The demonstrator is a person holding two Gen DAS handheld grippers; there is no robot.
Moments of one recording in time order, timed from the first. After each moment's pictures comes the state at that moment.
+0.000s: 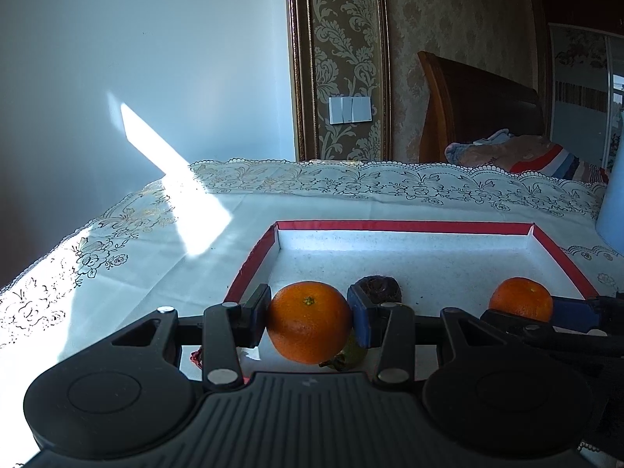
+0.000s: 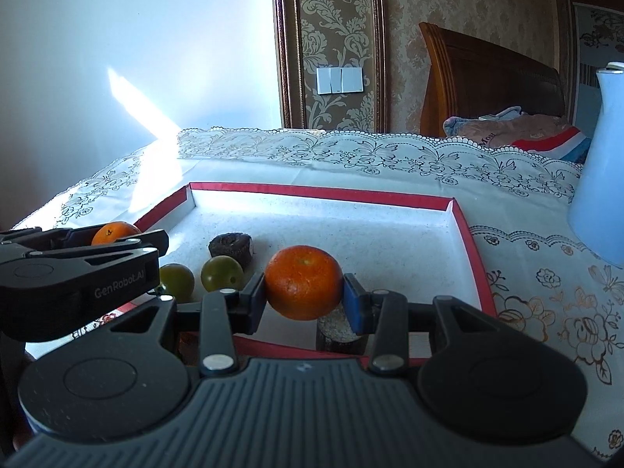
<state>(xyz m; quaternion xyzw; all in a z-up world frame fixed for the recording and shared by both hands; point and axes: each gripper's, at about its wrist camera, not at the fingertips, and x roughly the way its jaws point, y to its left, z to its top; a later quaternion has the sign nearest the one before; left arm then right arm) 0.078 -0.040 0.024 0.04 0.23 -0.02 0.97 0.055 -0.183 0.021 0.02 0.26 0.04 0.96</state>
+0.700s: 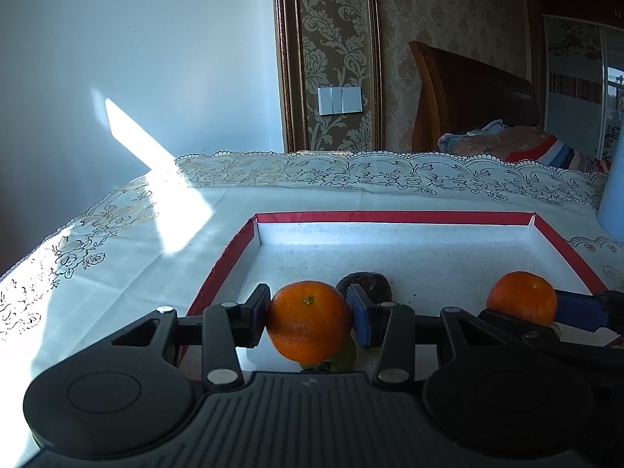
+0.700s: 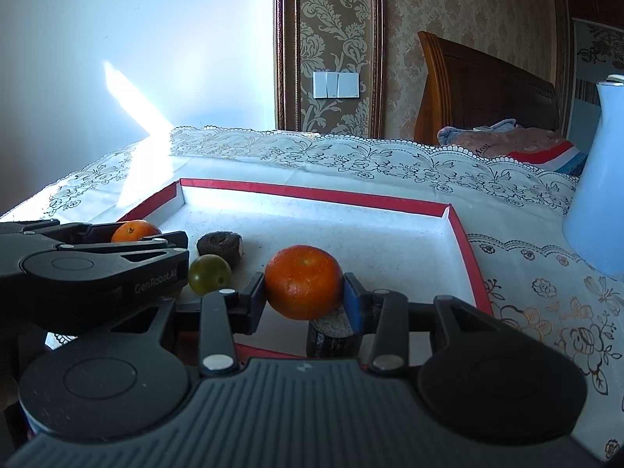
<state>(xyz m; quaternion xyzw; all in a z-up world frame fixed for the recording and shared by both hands) 0.097 -0.050 0.011 0.04 0.24 -0.03 0.97 0.058 -0.179 0.015 0.00 0.25 0.03 0.97</state>
